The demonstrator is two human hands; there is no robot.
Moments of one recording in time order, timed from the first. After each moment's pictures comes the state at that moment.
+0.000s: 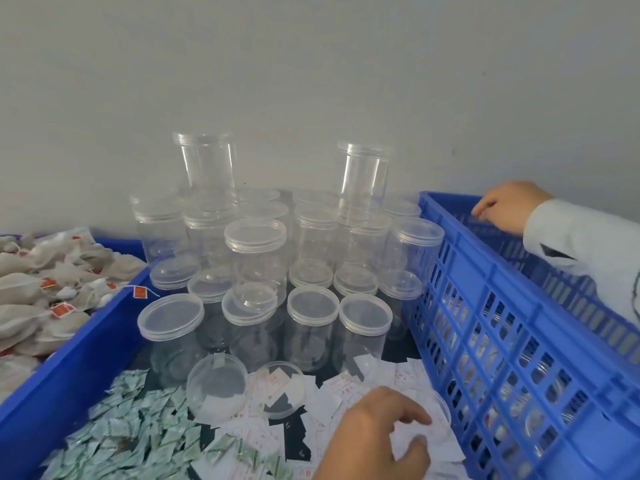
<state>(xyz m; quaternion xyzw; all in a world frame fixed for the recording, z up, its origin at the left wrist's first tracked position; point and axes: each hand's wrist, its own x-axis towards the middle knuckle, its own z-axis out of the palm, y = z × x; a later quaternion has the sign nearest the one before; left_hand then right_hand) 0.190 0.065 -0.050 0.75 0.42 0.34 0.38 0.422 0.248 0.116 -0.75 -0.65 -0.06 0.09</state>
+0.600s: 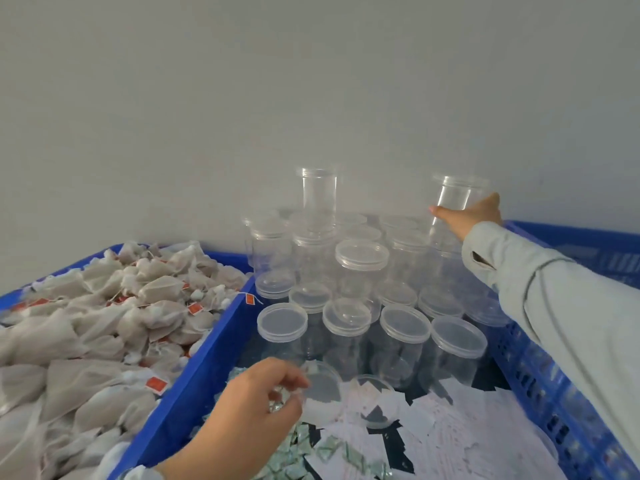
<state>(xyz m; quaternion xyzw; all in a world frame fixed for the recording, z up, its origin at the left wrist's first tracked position) -0.025 0.036 -0.036 0.65 0.62 0.39 0.23 0.236 0.270 0.102 -0.69 -0.49 0.20 0.49</state>
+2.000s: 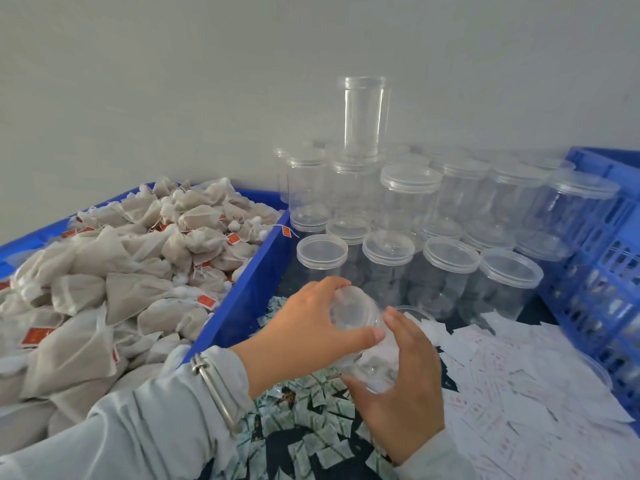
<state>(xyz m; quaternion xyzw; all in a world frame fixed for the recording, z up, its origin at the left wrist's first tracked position) -0.034 0.050 -0.062 0.69 0.61 0.29 0.24 0.115 0.053 -0.151 -0.39 -0.74 -0.02 0.55</state>
